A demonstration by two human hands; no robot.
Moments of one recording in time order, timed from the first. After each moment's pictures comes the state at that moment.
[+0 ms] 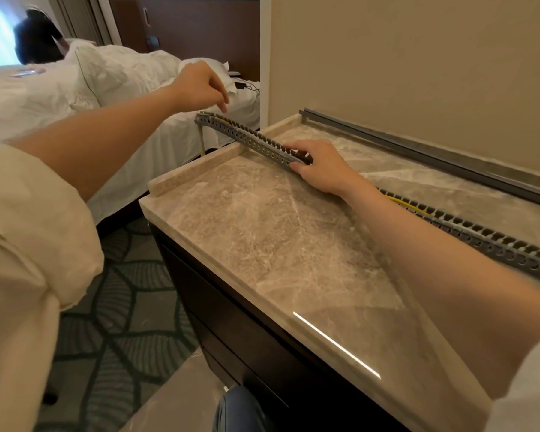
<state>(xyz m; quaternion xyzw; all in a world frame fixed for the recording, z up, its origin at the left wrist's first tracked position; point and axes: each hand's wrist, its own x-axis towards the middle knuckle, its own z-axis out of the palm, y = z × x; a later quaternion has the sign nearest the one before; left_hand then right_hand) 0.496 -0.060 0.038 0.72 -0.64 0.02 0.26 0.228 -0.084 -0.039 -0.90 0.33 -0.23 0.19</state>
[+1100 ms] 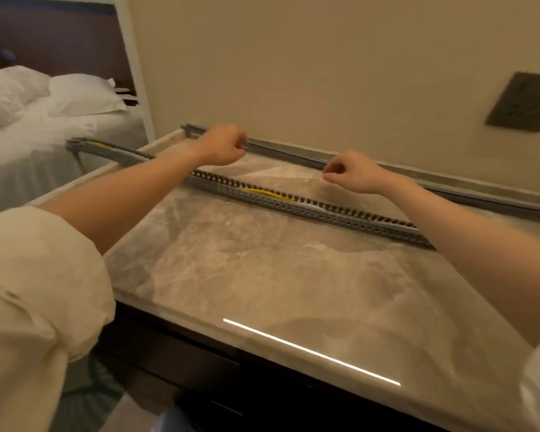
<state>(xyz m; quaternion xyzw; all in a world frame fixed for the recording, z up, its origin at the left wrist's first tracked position) 0.253 -0.099 0.009 0.58 -0.79 -0.01 0.20 -0.029 -0.079 0.001 -0.83 0.53 -0.14 0.09</state>
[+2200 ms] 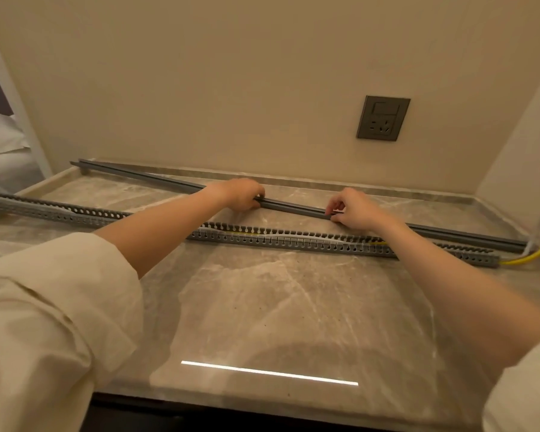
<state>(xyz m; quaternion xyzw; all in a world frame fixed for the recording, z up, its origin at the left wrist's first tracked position) 0.041 -0.127 -0.016 0.42 -0.91 0.02 -0.01 -0.215 -0.033 -0.019 -0.74 0.65 -0.16 0.06</state>
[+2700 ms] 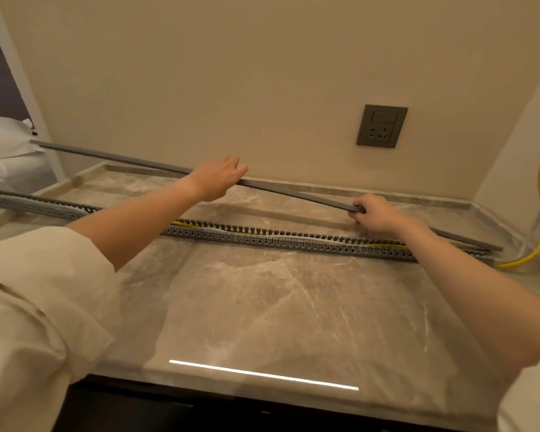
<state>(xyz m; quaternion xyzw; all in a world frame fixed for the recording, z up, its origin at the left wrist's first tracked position) 0.099 -0.113 0.011 0.38 -0.88 0.26 0.08 -0.242 -0.012 -0.007 -0.71 0.69 -0.15 0.07</state>
